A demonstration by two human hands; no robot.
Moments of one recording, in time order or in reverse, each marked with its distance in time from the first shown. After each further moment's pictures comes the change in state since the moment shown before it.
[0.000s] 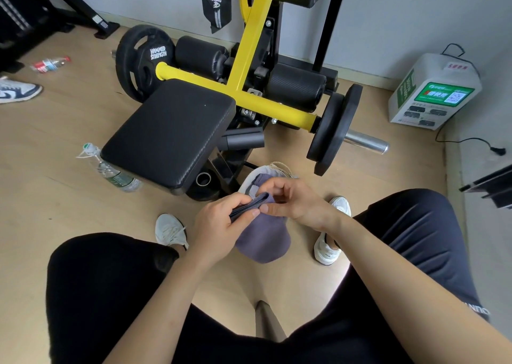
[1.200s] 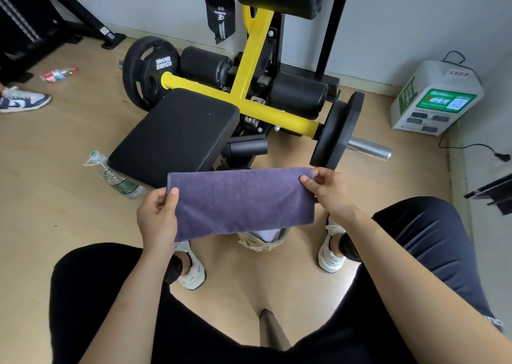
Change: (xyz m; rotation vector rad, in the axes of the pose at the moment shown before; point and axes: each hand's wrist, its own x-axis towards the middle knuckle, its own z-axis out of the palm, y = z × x) left_hand 0.012 -0.061 -0.054 -0.228 0.587 -0.639; right_hand 0.009 0.024 -0.050 -0.068 0.661 0.180
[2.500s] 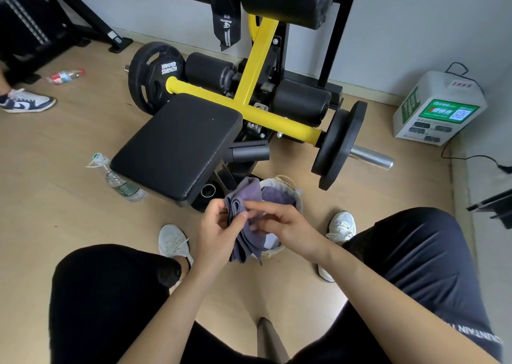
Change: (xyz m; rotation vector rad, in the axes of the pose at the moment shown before) left_hand -0.069 0.015 0.046 -0.162 -0.446 0.103; right_hand -0.067 -0.026 0.060 0.168 -0.586 -0.144
